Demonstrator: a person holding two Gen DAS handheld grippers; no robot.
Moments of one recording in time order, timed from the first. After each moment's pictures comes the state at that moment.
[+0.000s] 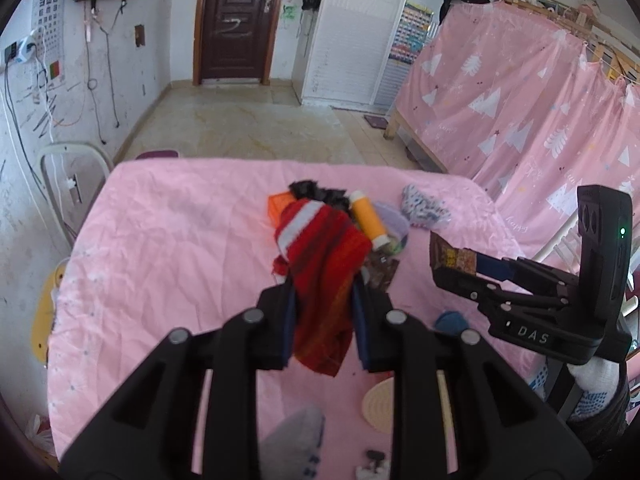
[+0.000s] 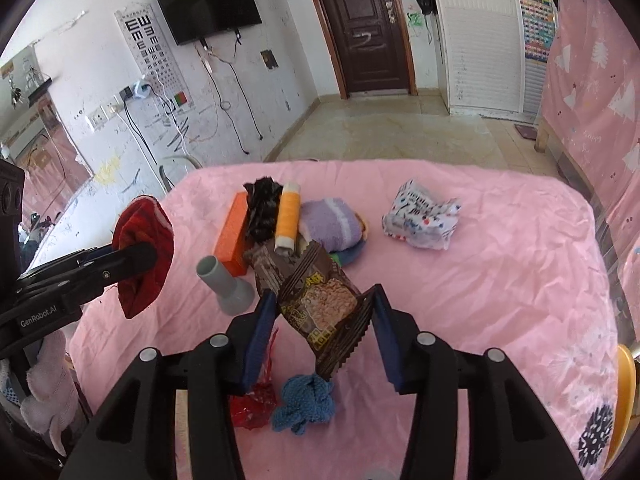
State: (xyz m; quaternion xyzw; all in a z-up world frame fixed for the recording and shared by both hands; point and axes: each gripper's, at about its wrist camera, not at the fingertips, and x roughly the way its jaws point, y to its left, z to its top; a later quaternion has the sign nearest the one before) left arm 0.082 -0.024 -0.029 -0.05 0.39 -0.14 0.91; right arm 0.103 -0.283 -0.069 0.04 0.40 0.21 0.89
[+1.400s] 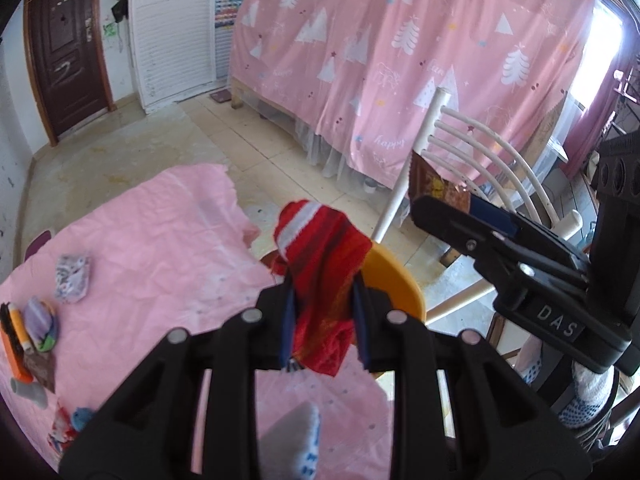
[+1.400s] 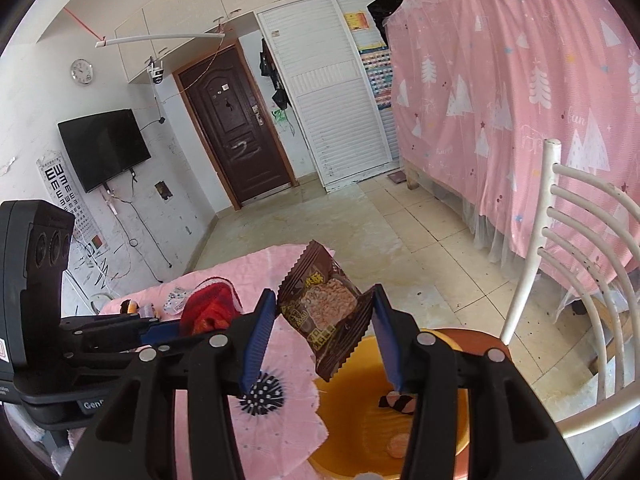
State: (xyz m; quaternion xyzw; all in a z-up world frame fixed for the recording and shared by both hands) left arm 0.060 -0.383 -0.026 0.09 0.41 -0.36 0.83; right arm -0.026 -0.594 -0.029 0.17 0.26 0.01 0.95
